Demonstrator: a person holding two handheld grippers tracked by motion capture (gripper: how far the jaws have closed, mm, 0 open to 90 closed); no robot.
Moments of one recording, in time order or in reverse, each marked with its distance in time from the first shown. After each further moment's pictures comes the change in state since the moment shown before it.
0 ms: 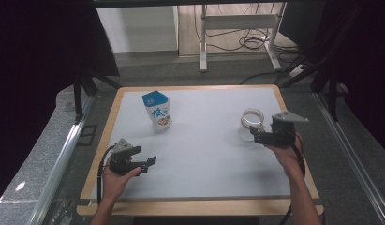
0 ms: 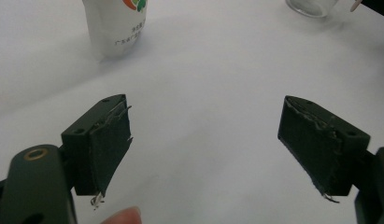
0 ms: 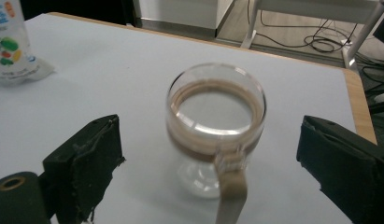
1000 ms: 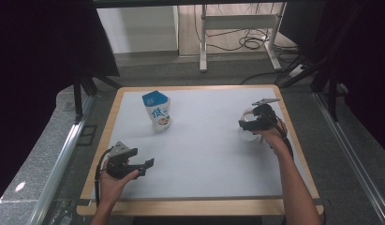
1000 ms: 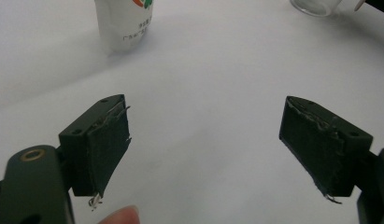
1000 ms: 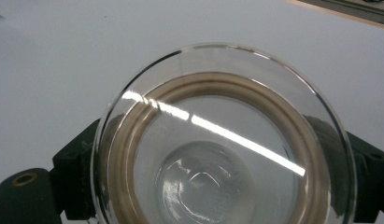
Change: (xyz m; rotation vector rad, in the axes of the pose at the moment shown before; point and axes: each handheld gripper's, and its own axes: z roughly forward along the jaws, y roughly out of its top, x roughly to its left) left arm -0.004 -0.006 -0.008 -0.001 0.027 -0.004; right arm -0.013 0.010 0.091 0.247 0.054 -0.066
